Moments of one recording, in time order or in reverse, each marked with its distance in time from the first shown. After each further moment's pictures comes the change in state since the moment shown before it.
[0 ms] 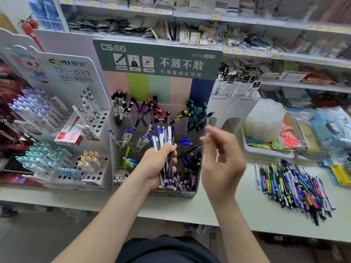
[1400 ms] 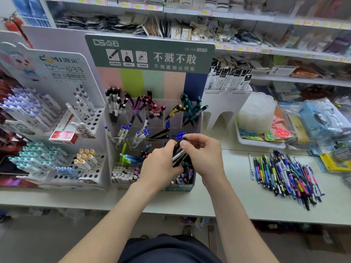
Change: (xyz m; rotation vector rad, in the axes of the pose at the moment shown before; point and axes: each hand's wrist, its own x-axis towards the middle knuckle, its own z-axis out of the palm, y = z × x) left_hand -0.008 -0.029 -0.009 1.340 0.091 0.681; right_hand -0.002 0.020 0.012 0.083 -0.317 0.772
